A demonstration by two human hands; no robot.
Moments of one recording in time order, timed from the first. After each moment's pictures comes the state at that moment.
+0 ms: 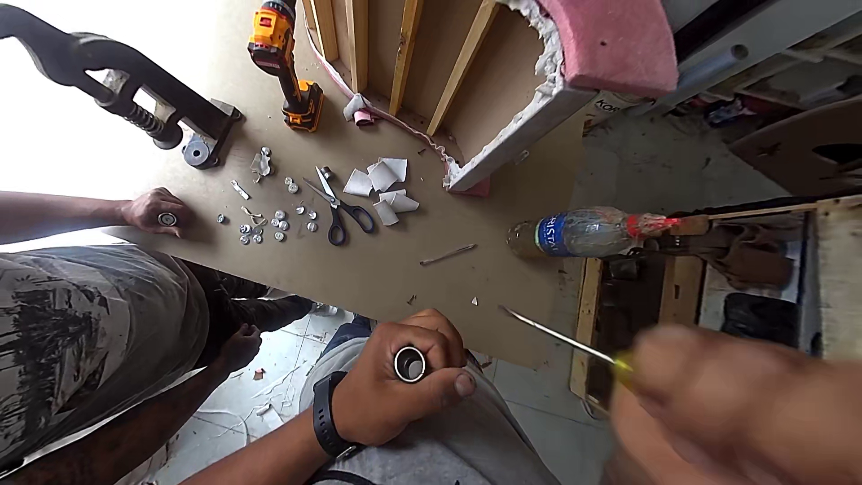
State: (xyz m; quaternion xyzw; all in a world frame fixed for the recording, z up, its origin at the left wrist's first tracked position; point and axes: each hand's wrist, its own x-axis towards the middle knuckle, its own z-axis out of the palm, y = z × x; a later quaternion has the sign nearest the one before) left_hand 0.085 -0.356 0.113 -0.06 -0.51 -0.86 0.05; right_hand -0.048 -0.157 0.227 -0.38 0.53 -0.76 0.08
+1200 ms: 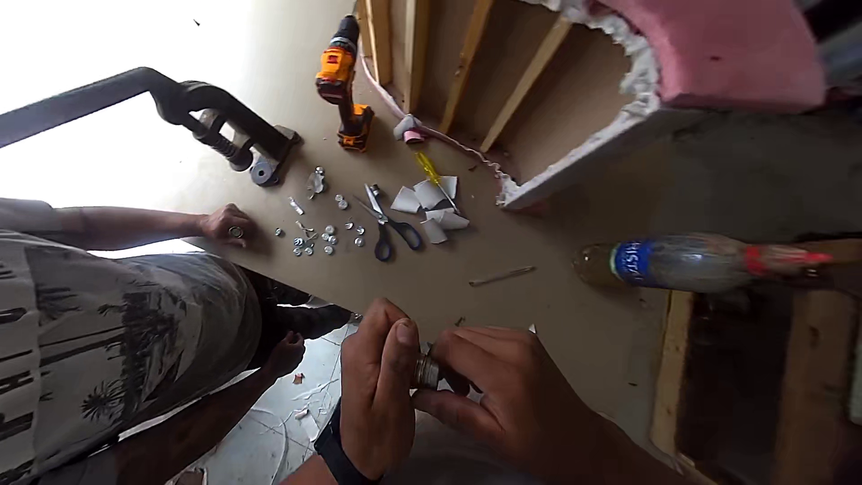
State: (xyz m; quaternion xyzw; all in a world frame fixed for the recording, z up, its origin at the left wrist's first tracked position) left_hand 0.108 -0.392 0.142 0.20 -0.69 -0.65 0.23; right_hand -0.012 -0.254 0.143 -0.54 0.72 -0.40 0.18
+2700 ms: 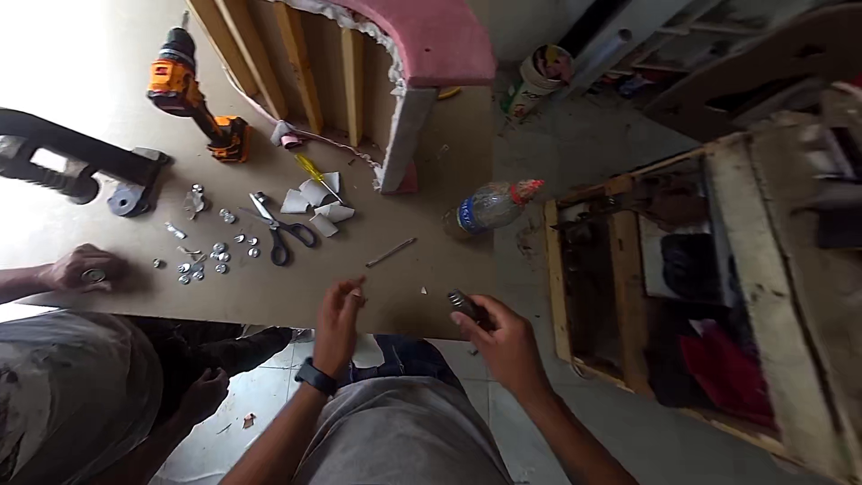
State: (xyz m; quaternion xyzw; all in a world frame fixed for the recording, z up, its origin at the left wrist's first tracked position) left_hand 0.064 -0.314 -0.014 0.25 -0.69 -0.68 0.04; right_hand -0.025 -0.032 0.034 -0.12 0.90 -0.40 0.13
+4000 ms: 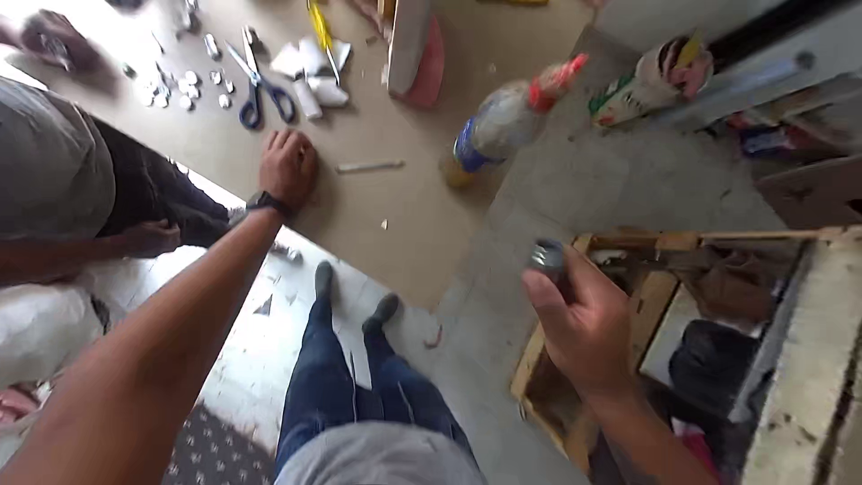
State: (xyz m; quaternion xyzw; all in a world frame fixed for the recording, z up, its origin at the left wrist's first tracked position) left_hand 0.022 -0.329 -0.118 0.26 -0.94 -0.18 0.14; right_hand -0.134 0.112 0.056 -0.38 0.83 -0.40 0.08
